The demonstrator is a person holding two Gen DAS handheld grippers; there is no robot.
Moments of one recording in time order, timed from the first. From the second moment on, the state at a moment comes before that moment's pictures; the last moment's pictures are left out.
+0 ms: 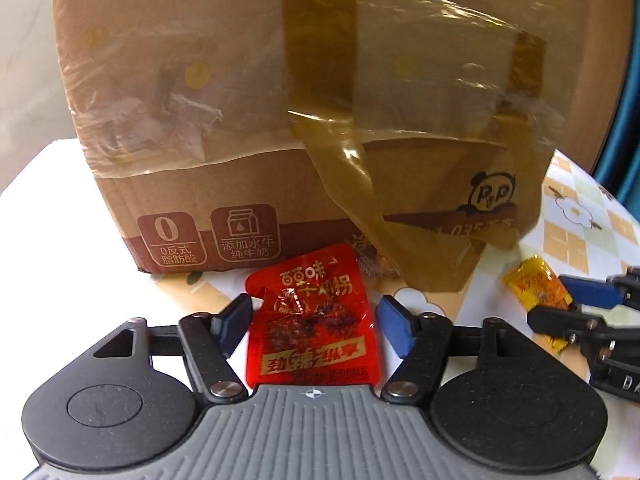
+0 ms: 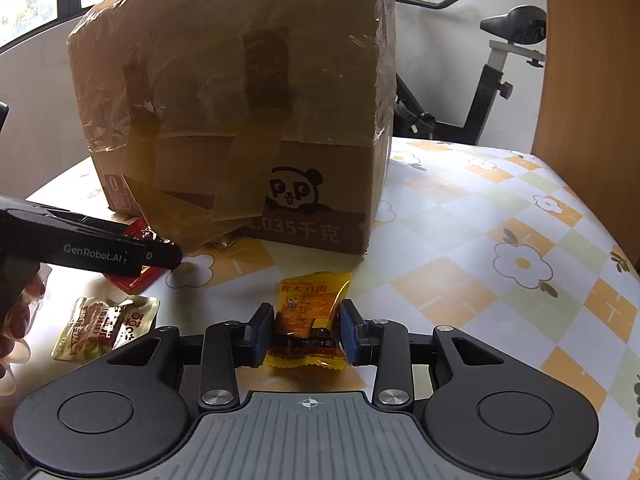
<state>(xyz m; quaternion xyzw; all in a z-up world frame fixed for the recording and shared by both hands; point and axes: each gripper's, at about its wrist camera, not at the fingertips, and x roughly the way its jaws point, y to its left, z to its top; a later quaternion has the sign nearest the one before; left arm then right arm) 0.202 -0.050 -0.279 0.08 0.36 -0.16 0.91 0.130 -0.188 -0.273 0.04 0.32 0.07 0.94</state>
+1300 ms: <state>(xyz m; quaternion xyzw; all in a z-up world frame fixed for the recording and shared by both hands) 0.126 0.005 -0.240 0.02 0.31 -0.14 0.94 0.131 -0.189 -0.272 0.05 0.33 0.08 0.94</state>
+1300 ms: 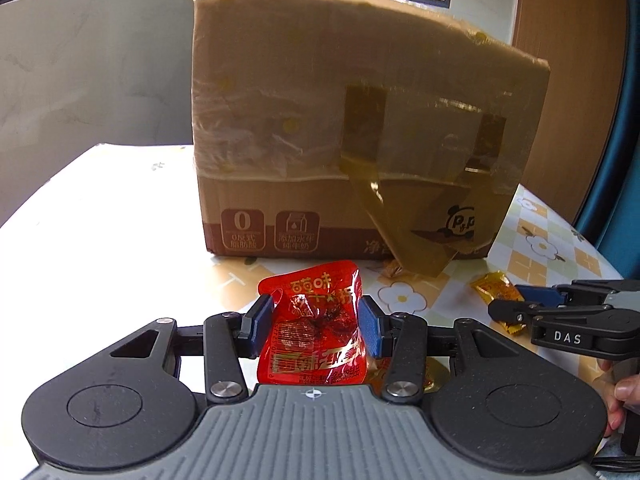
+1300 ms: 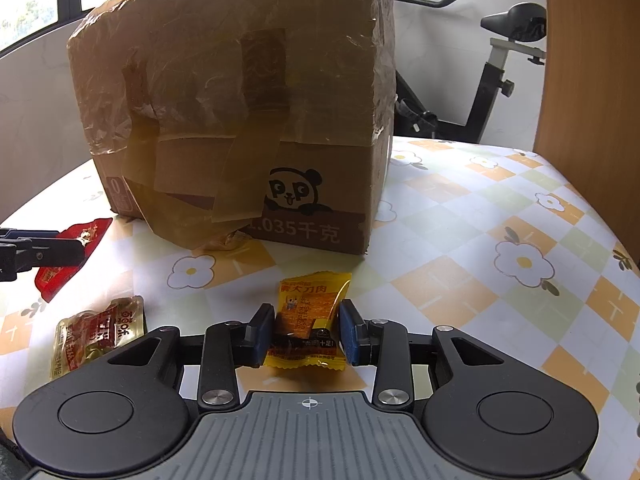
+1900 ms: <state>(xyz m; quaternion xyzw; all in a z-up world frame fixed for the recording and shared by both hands) 0.126 0.009 -0.122 0.01 0.17 -0.18 0.97 0.108 -0.238 -0.139 0.07 0.17 0.09 0.98</state>
